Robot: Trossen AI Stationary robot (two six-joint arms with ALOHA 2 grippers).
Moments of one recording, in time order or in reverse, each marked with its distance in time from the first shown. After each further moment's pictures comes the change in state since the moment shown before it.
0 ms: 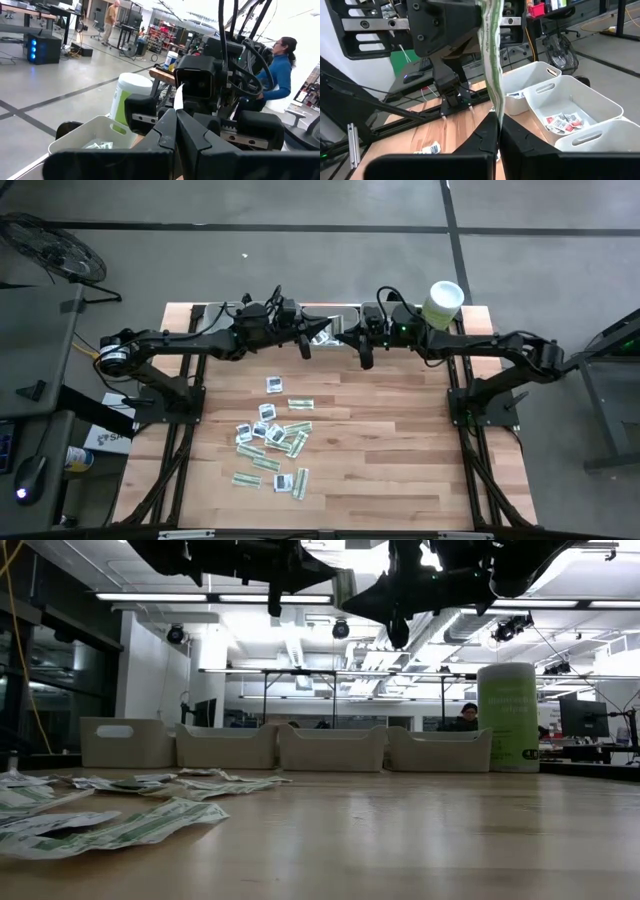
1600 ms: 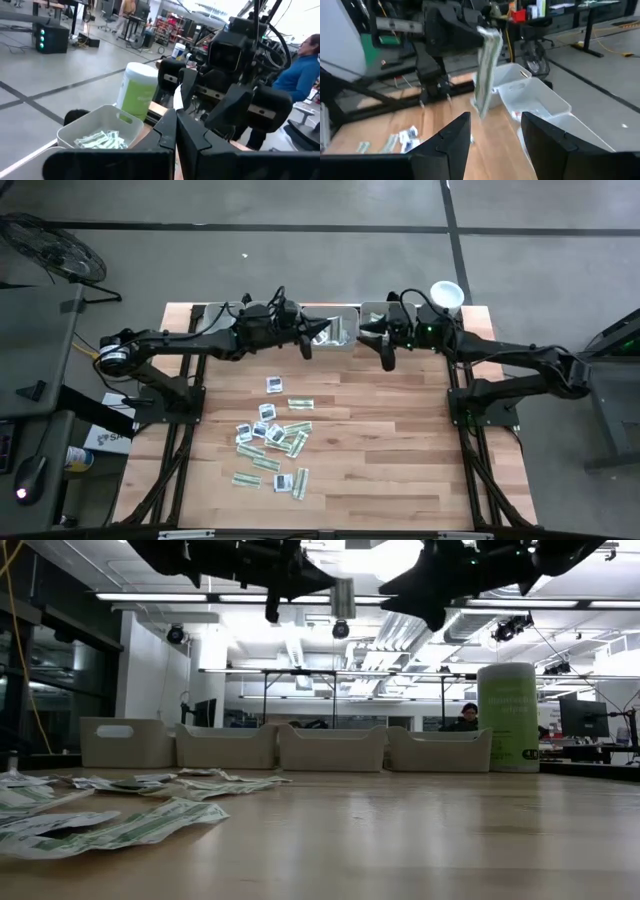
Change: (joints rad) left arm 0.000 0.000 0.000 -0.056 -0.027 -0.018; right arm -0.024 -0.275 -0.079 -0.253 0.081 -0.165
